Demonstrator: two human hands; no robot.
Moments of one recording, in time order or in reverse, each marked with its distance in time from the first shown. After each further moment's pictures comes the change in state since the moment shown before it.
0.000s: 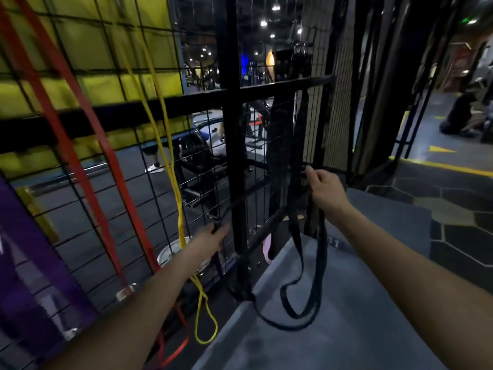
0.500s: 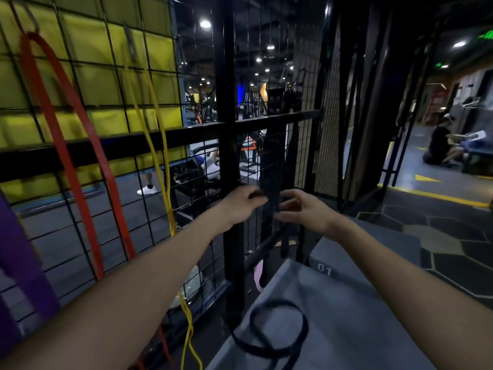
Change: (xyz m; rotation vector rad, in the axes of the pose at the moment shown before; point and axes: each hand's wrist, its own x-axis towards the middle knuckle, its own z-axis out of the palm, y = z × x) left_hand 0.007 0.135 -0.004 -0.074 -0.128 0.451; right_hand -0.001 -0.033 -0.022 -0.147 -0.466 -0.022
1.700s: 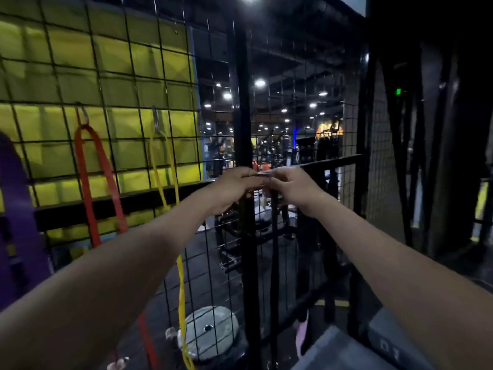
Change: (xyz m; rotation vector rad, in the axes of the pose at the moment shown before) left_hand 0.047 0.120 -0.040 0.032 0.302 0.060; right_hand 0.082 -0.096 -0.077 0.212 0.004 -0.447
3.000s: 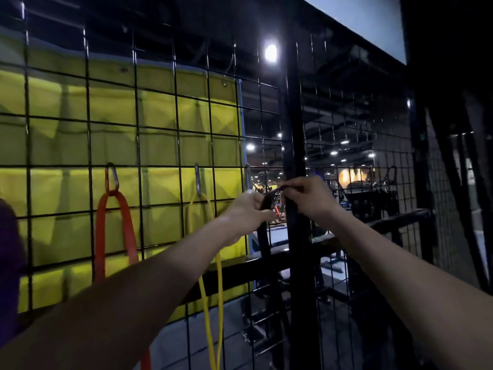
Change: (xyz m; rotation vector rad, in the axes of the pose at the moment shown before) left_hand 0.101 -0.022 -0.125 0.148 0.168 -0.003; right_hand 0.183 -0.031 0.052 -0.100 0.218 -0.257
